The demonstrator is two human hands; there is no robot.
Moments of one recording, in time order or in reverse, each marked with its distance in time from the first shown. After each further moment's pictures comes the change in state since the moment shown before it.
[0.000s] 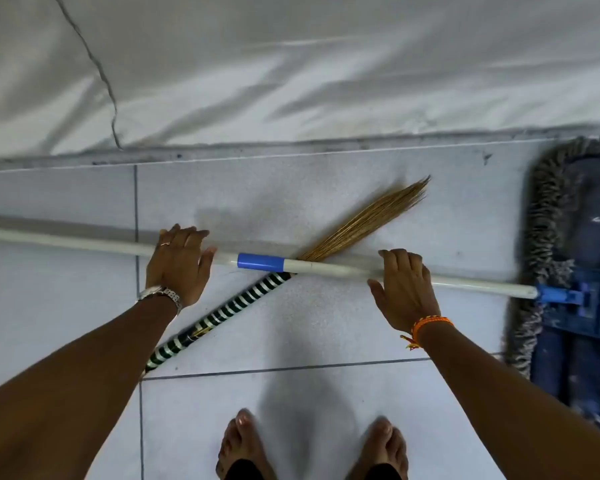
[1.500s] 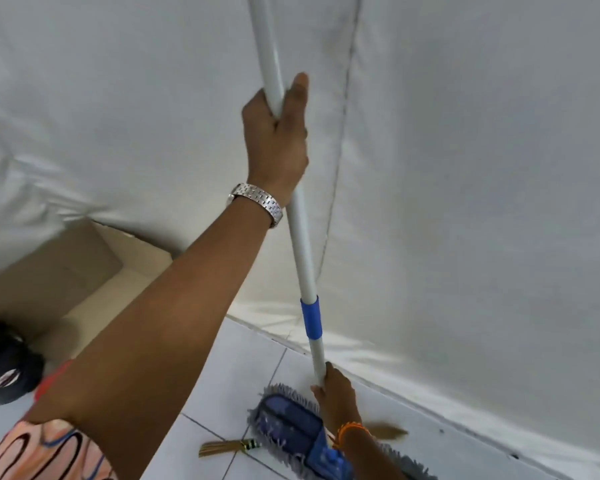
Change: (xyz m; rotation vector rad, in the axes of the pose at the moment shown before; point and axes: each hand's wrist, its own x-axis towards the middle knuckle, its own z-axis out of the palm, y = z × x) left_hand -0.397 0.142 -0.980 -1.515 1.238 0.153; right_hand -0.306 -0.325 -0.539 0.480 -0.043 -0.369
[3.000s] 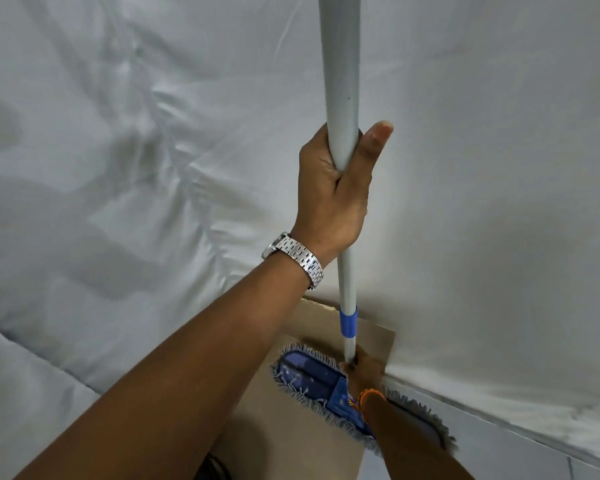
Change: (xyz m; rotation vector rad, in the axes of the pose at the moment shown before) left_hand 0.492 -0.131 -0.692 0.135 -0.244 0.160; right_hand 0.441 -0.598 0.626 0.270 0.096 0.158
